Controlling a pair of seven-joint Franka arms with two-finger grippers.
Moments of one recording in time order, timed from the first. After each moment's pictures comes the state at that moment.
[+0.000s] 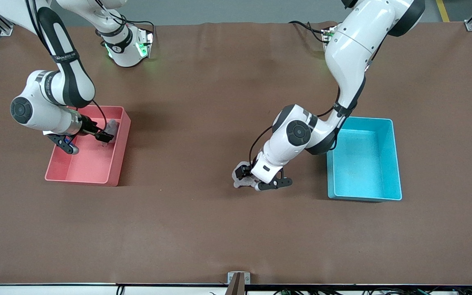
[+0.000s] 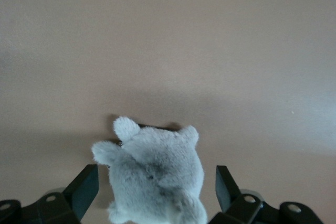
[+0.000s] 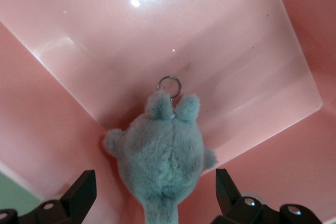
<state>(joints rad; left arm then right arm) -0.42 0.80 -0.25 -1.49 -0.11 2.55 -0.72 0.07 0.17 -0.13 -2.35 0.16 2.25 0.48</state>
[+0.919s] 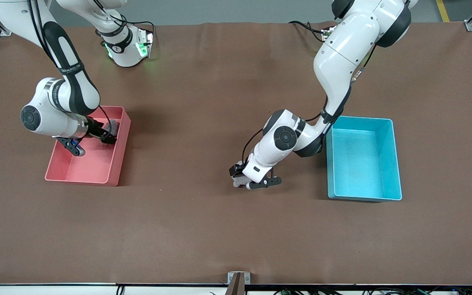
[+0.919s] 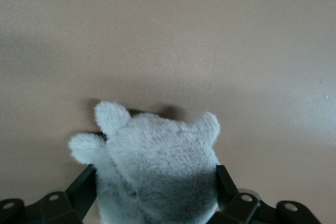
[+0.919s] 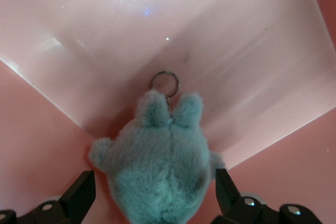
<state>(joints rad) -0.47 0.89 -0.25 -1.45 -0.11 2.57 -0.75 0.06 0.23 -0.13 -2.35 0.22 2.27 0.48</state>
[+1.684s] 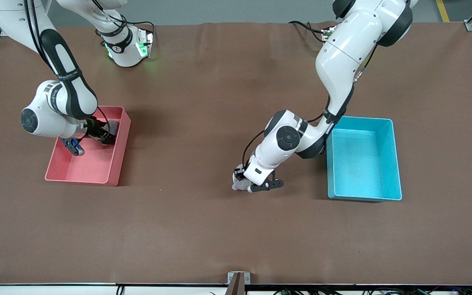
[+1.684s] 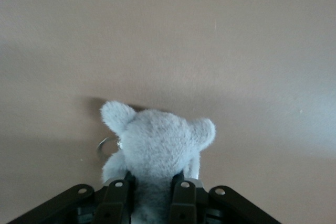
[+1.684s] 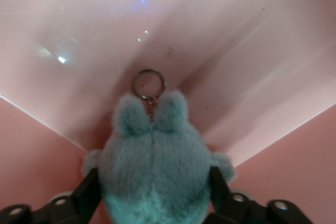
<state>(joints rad) -0.45 0.86 -0.24 -1.42 -0.11 2.54 -0.74 0.04 0.27 -0.13 -2.35 0.29 2.27 0.47</state>
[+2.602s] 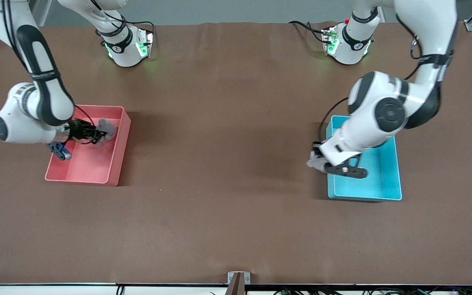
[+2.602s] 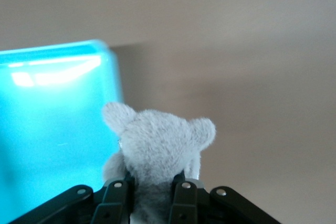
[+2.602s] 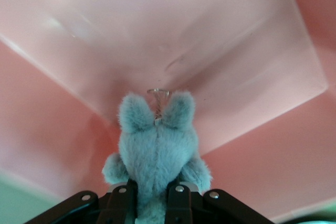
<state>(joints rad) -0.08 0.29 -0.23 -1.82 -0.03 2.06 -0.06 -0.05 0.27 -0.13 -2.11 0.30 1.93 0.37</state>
